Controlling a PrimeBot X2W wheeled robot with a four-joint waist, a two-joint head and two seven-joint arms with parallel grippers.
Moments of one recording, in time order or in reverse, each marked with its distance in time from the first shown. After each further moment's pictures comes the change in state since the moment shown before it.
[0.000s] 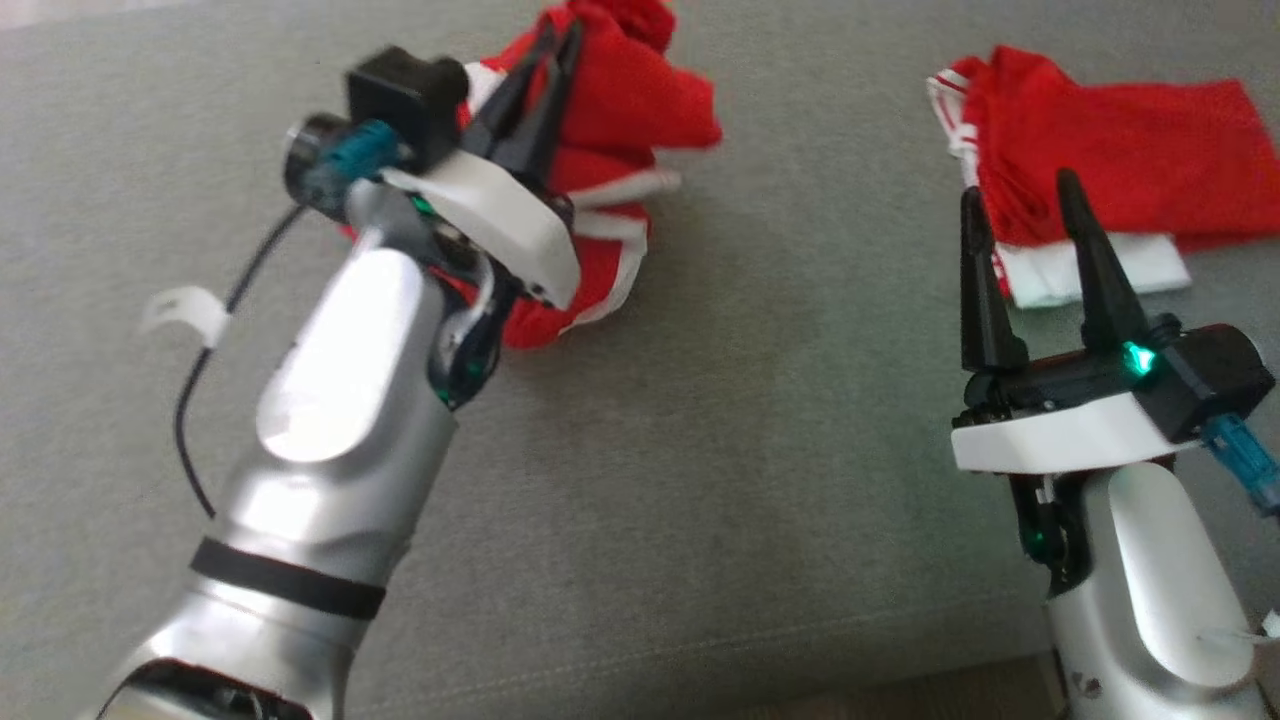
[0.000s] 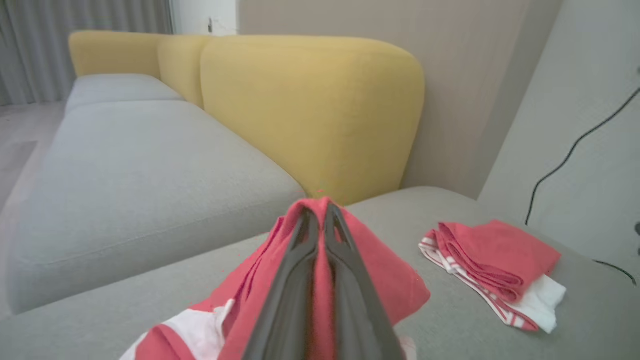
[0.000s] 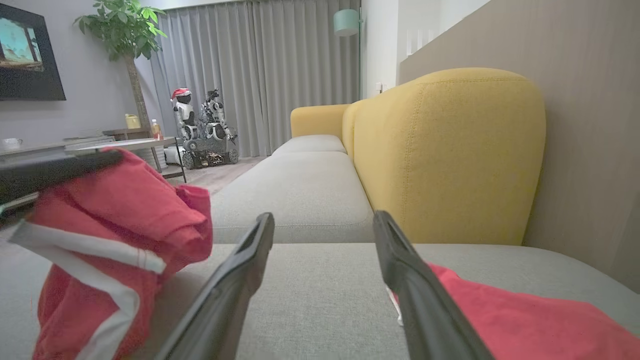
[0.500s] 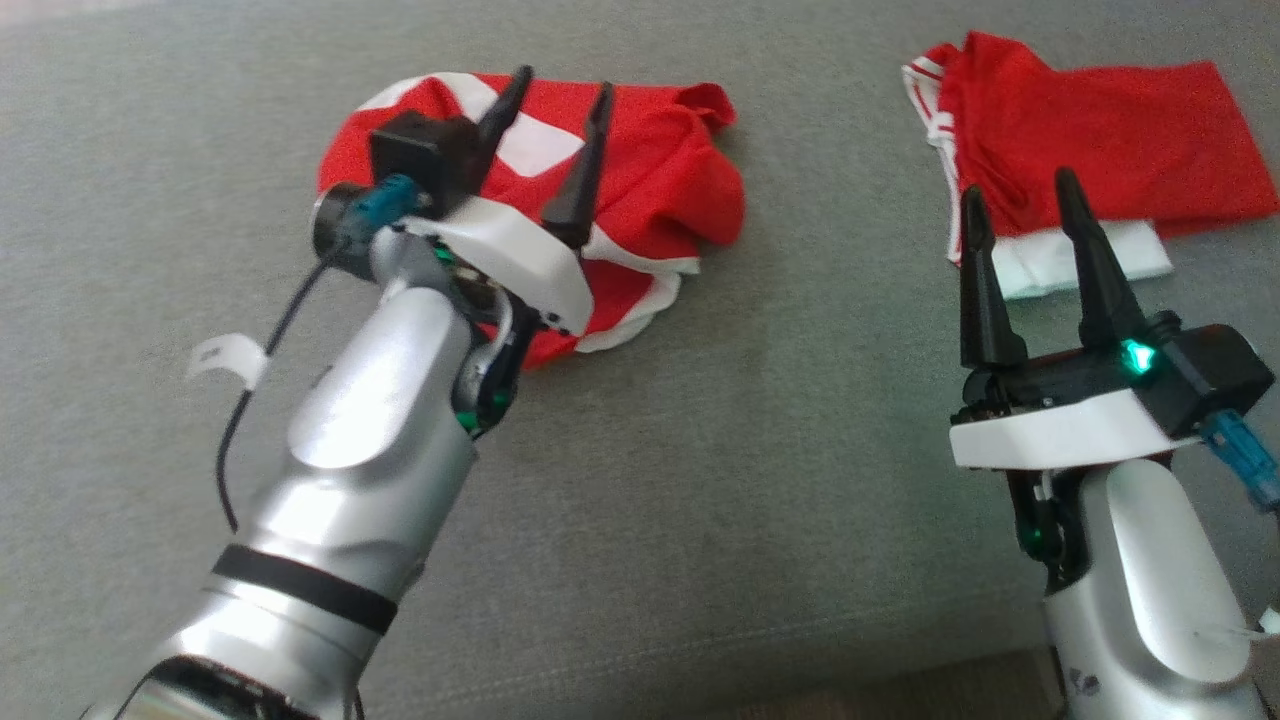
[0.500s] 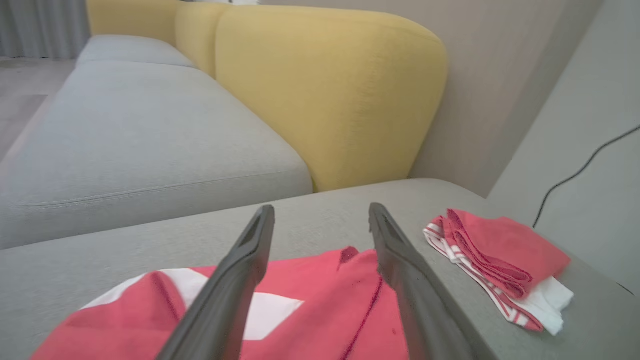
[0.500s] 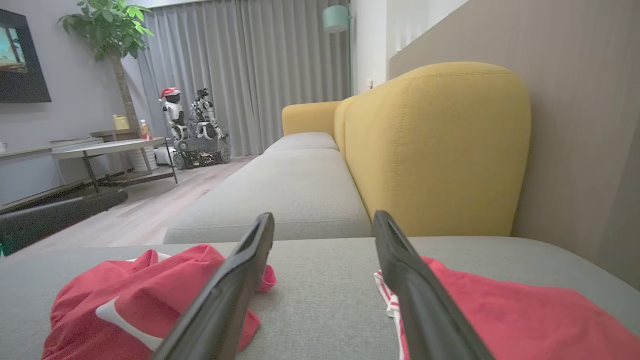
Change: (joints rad) left arm -0.005 -0.008 -0.135 0.146 -0.144 0.093 -0.121; right arm -0.008 0.003 0.003 0.015 0.020 0.000 -0.003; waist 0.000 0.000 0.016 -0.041
